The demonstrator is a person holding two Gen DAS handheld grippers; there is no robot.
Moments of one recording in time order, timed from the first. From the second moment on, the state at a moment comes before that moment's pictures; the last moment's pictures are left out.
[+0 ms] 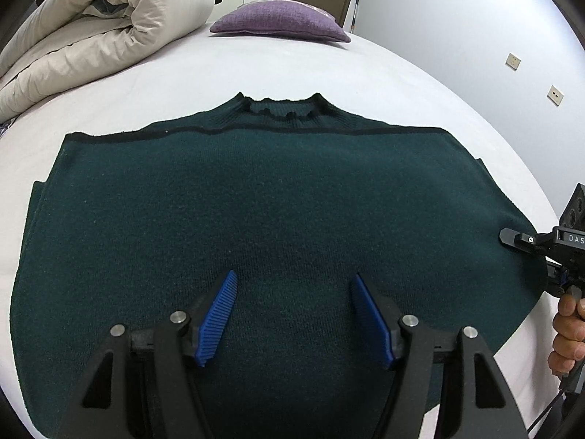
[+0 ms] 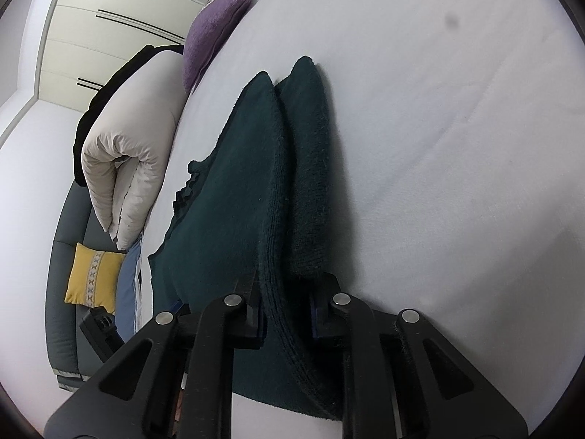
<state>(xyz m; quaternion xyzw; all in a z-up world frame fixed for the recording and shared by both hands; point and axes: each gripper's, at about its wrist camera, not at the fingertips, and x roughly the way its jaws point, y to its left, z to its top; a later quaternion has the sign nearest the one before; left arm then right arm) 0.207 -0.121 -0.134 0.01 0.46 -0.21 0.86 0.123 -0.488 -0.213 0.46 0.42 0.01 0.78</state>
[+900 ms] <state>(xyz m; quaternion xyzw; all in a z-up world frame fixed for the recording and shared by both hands) 0.241 -0.021 -0.114 -0.29 0.46 -0.27 0.79 0.193 -0.255 -0.108 0.02 0.47 0.06 0.88</state>
